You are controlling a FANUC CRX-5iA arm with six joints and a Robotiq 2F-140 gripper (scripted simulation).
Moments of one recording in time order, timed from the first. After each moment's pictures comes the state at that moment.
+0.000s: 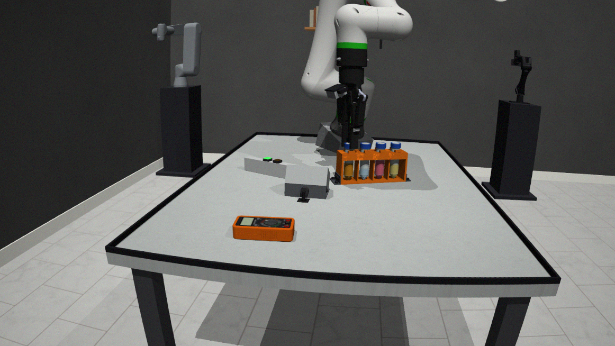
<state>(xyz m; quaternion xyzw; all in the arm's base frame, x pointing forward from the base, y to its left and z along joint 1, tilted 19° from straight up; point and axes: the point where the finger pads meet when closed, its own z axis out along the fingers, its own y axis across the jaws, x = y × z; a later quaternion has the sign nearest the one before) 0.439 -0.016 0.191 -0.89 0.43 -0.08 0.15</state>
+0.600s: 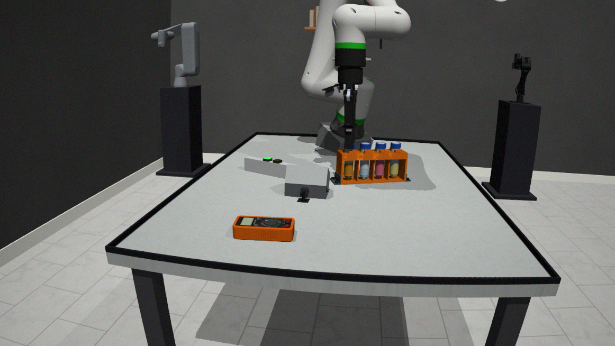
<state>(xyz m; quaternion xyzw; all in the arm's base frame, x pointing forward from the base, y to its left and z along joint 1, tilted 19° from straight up) 0.439 -0.016 0.191 -0.66 0.73 -0.01 0.18</state>
